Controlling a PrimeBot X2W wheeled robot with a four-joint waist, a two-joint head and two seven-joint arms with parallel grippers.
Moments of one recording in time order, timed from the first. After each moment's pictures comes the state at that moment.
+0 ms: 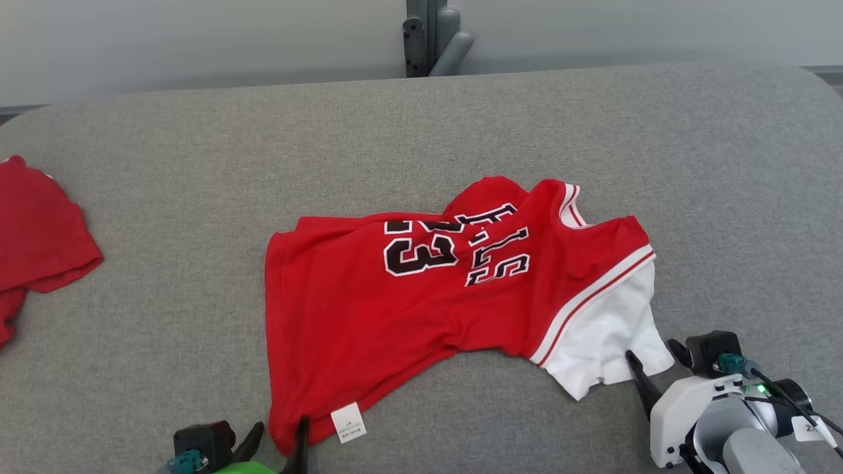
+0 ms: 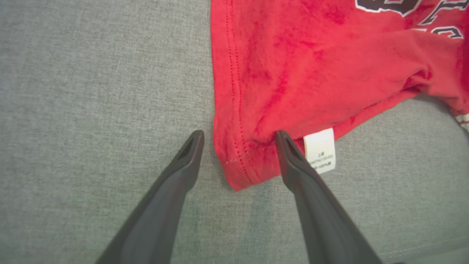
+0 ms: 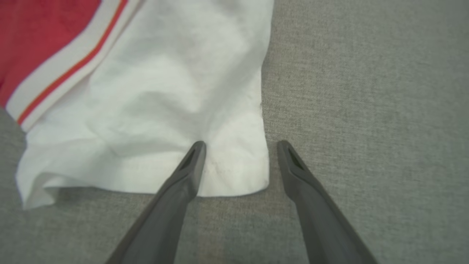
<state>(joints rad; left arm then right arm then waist) 0.15 0.07 -0.15 0.12 -0.39 -0.03 0.19 -0.15 -0.21 0.14 0.51 0.14 0.13 0.03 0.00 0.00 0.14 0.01</state>
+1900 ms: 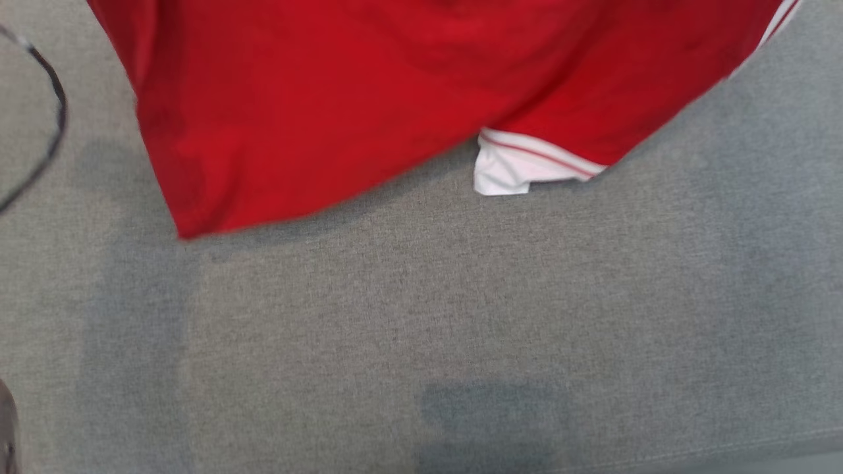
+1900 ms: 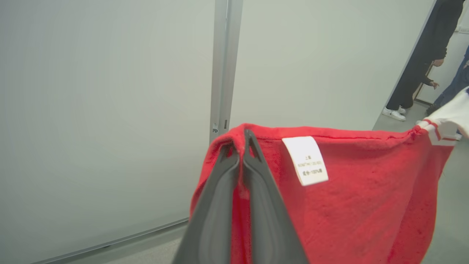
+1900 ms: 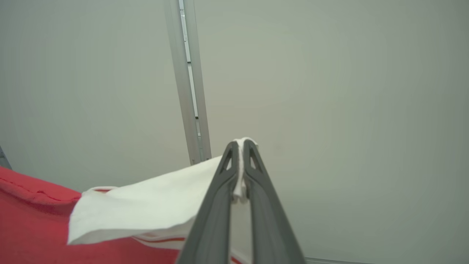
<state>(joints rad) -1.04 0.39 -0.08 -0.16 -0.77 -0.09 0.64 -1.02 -0.35 -0.15 -0.17 0.50 0.13 0.54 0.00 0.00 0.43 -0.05</state>
